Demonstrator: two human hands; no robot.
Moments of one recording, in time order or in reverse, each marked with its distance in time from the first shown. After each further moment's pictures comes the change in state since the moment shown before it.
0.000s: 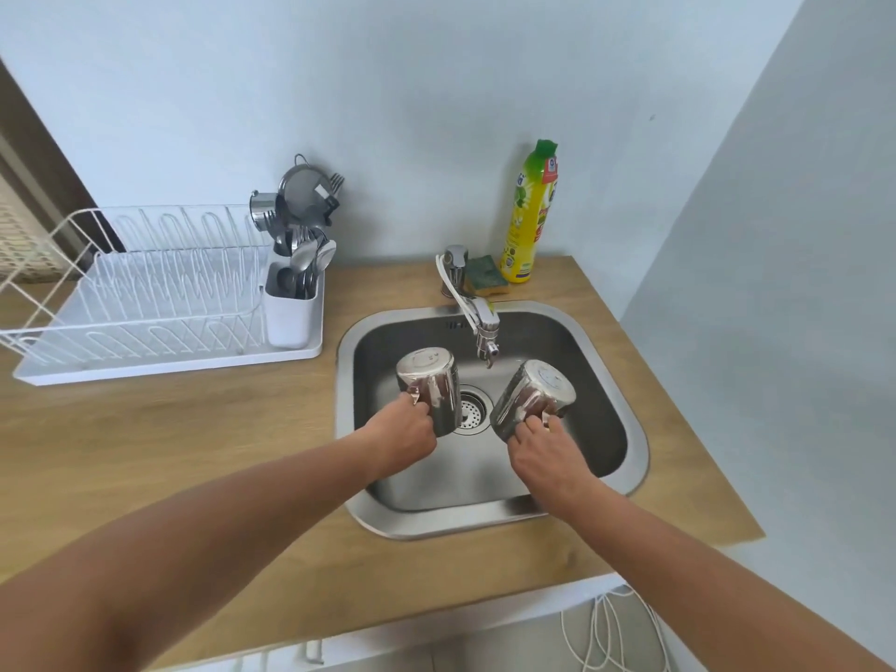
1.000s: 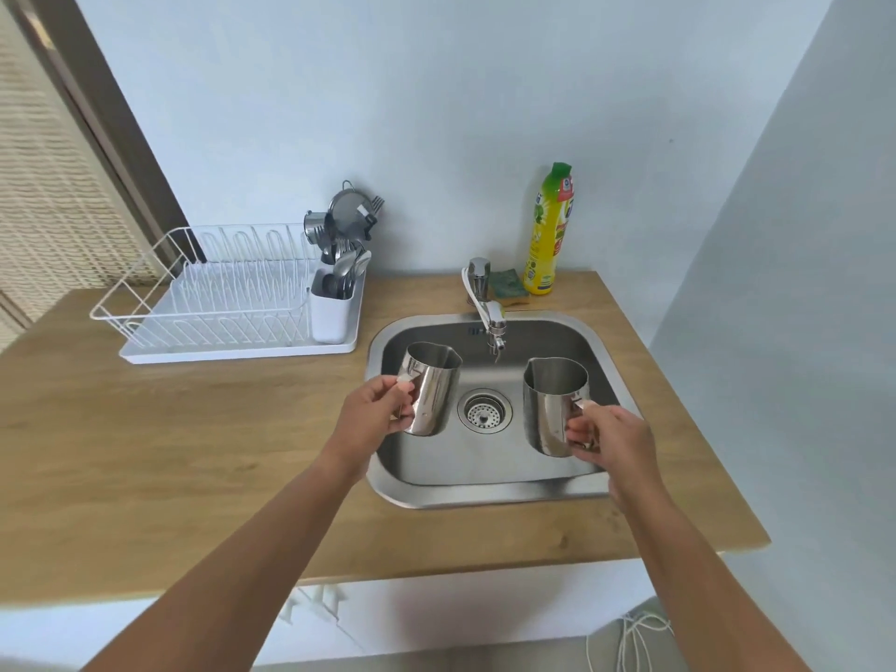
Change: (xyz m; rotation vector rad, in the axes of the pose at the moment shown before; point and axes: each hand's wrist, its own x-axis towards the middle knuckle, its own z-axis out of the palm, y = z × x) left_hand -0.081 0.027 -0.055 -2.166 0.751 -0.978; right_hand -0.067 0.043 -0.027 2.026 0.371 0.855
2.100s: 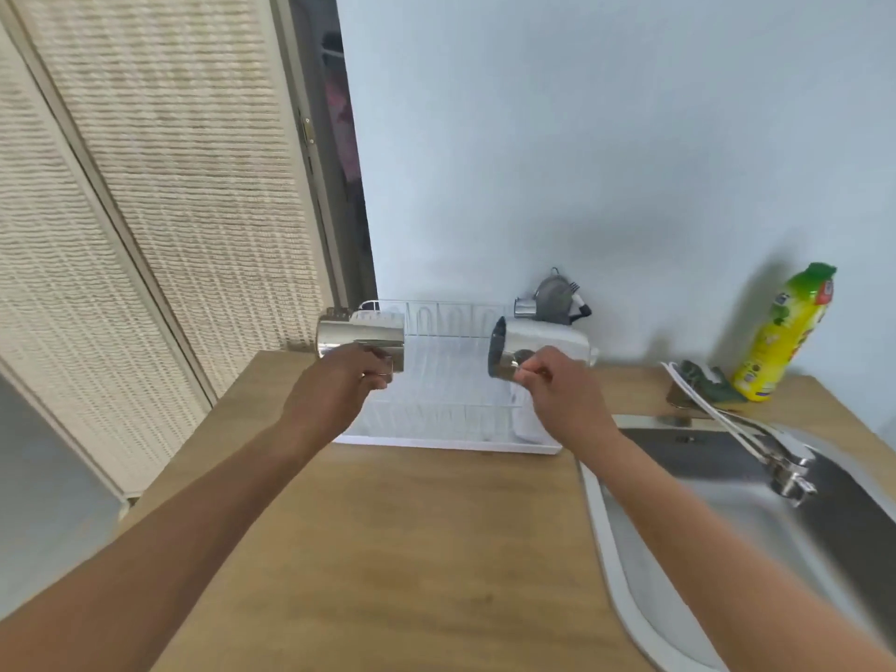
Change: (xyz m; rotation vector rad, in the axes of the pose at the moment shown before) left_hand 0.103 0.131 -0.365 1.087 0.256 0.633; right_hand -0.041 -0.115 0.403 -0.572 -0.318 -0.719
